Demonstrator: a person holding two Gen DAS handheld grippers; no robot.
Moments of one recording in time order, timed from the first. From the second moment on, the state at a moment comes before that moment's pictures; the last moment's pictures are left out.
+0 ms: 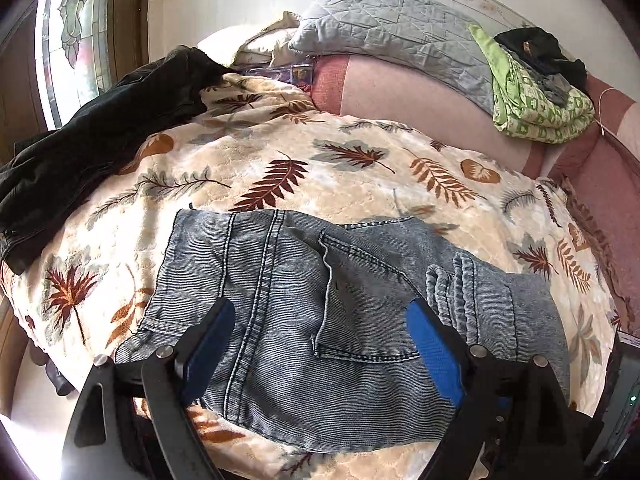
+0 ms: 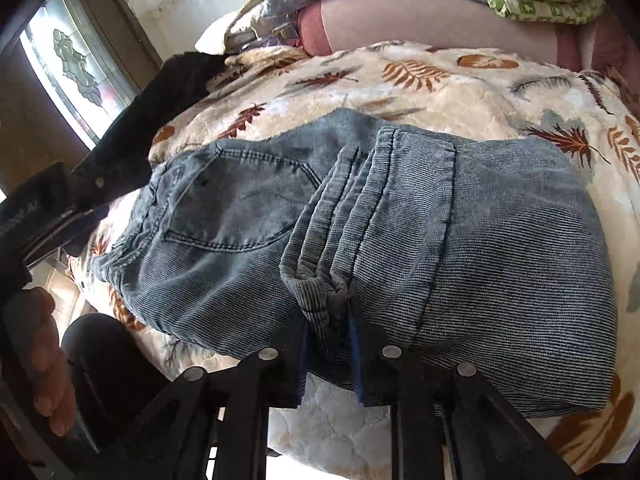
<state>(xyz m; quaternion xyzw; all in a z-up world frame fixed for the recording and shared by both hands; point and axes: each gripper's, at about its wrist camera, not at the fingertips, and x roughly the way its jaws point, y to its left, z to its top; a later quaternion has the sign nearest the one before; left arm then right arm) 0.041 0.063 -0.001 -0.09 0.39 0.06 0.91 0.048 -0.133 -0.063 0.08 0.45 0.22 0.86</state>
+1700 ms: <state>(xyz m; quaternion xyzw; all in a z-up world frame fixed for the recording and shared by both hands) 0.057 -0.118 -0.036 -0.01 0.45 -0.14 0.88 0.158 -0.335 -0.049 0.28 0.47 0.20 0.81</state>
